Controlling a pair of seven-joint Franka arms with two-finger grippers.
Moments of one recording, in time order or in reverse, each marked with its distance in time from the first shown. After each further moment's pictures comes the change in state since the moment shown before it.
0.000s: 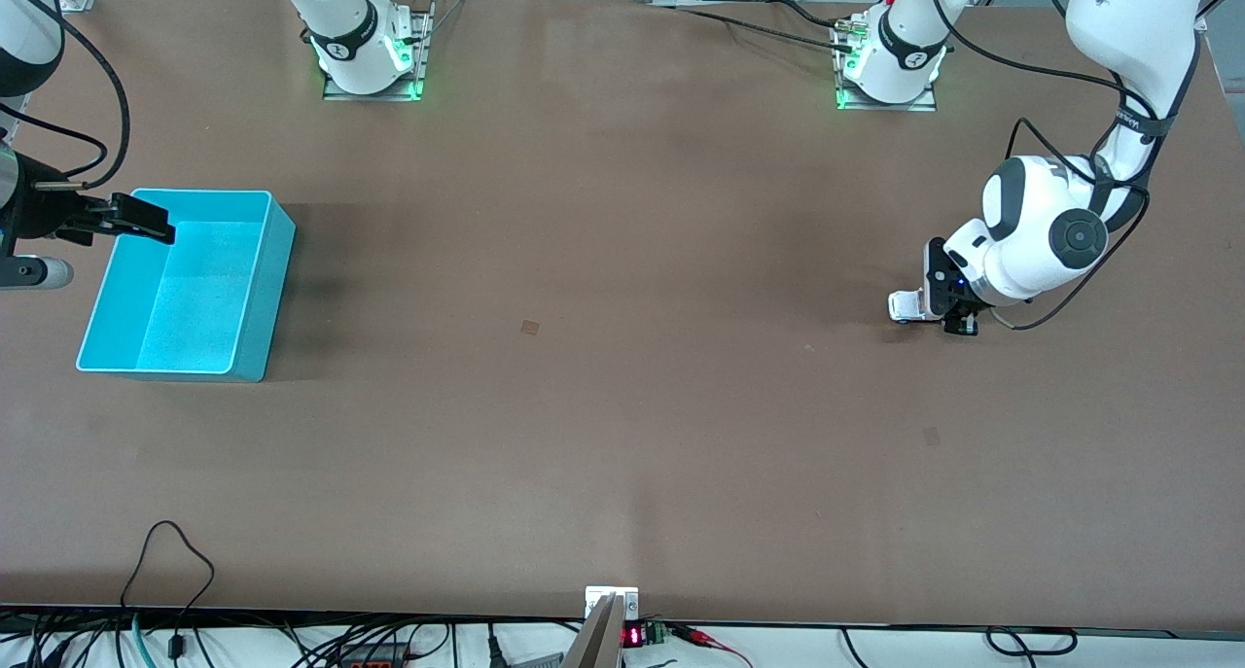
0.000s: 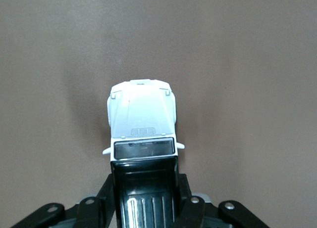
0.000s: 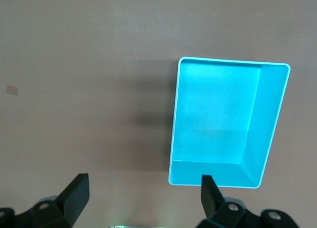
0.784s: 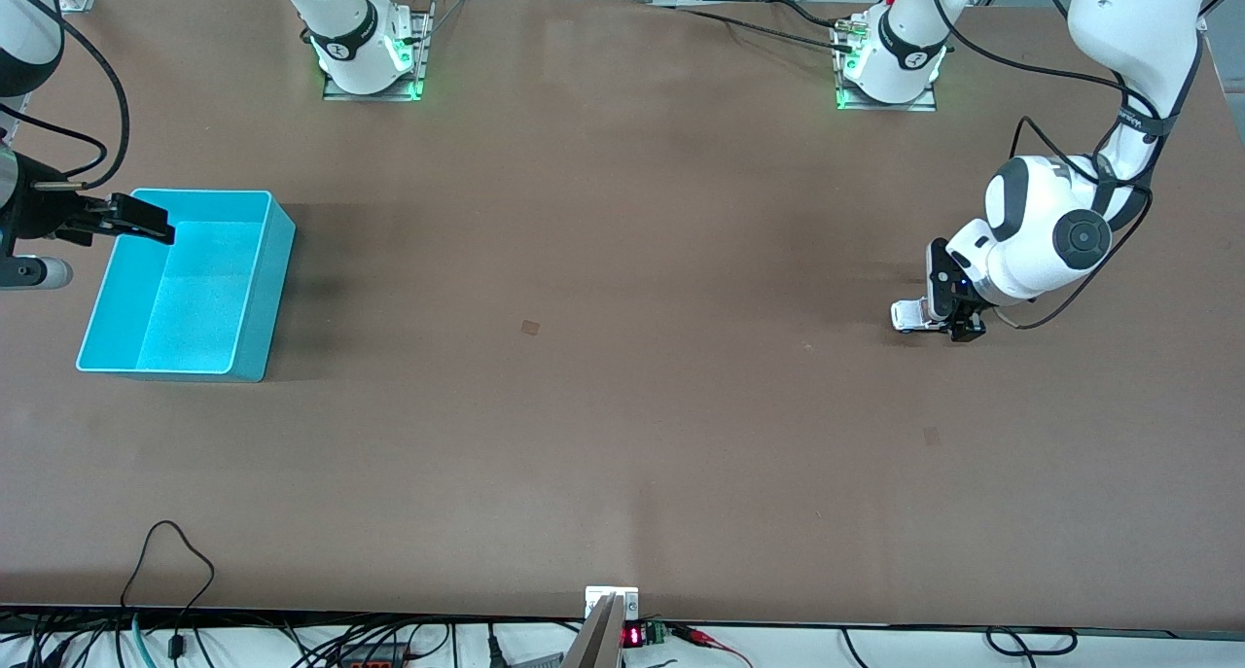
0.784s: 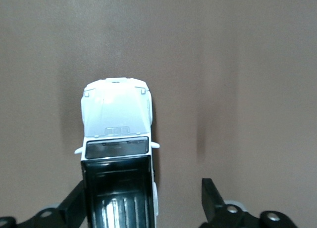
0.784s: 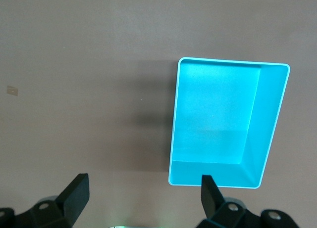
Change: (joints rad) left arm 0.000 0.001 0.013 -0.001 -0.023 -0.009 -0.016; right arm 0.000 0.000 0.000 0.000 0.000 0.001 0.000
